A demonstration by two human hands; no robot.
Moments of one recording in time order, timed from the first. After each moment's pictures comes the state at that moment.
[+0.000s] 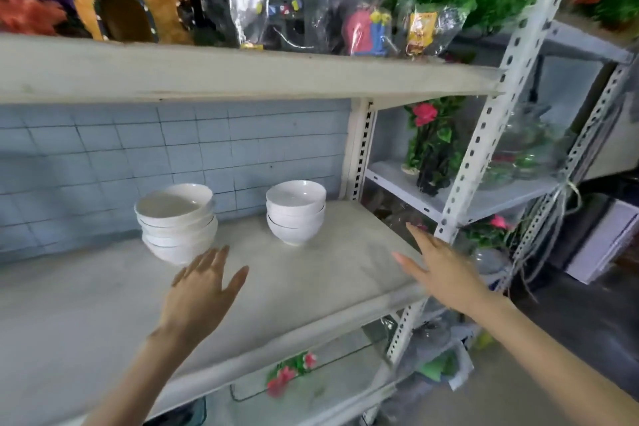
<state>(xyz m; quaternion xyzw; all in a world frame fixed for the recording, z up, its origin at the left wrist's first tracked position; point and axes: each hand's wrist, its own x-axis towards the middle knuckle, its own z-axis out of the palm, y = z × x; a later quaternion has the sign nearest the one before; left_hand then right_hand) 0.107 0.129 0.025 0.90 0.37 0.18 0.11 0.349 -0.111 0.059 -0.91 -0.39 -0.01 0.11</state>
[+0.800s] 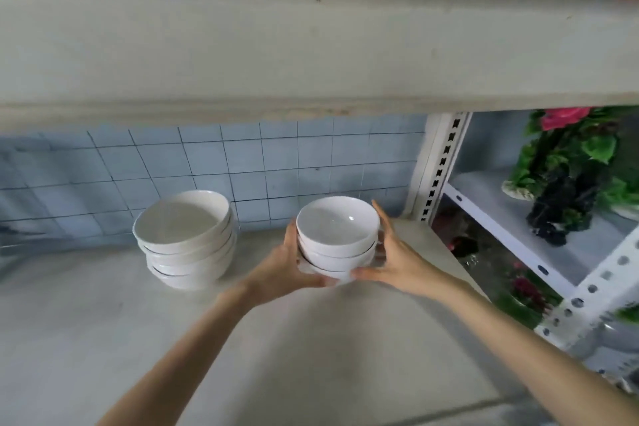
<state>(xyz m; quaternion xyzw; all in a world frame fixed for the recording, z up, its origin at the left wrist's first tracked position) 0.254 0.212 0.002 0.82 0.27 0.15 0.49 0.443 0.087 0.013 -0.69 -0.54 0.33 0.36</state>
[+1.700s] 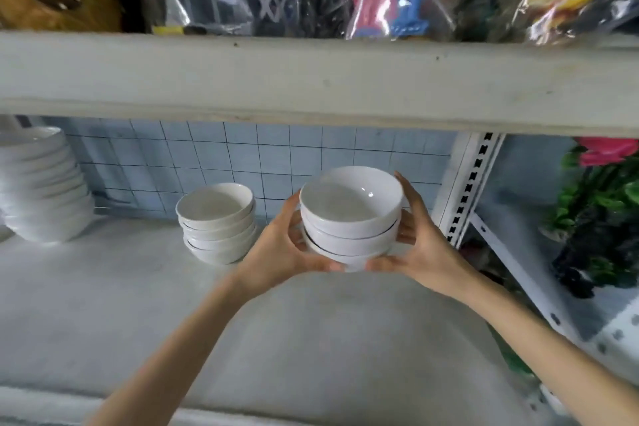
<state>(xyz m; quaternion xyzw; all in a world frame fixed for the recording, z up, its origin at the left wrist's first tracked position) 0.247 0.145 0.066 0.73 0.28 0.35 0.52 0.461 0.061 0.074 -0.56 -0.63 0.28 0.46</state>
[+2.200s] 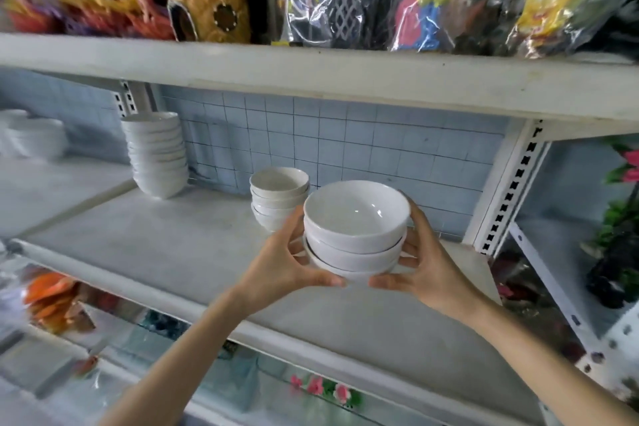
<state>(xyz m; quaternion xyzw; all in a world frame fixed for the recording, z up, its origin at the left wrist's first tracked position) 0.191 0.045 0.064 0.70 0.34 0.43 0.46 0.415 0.008 0.069 -0.44 -0.68 0.36 0.46</state>
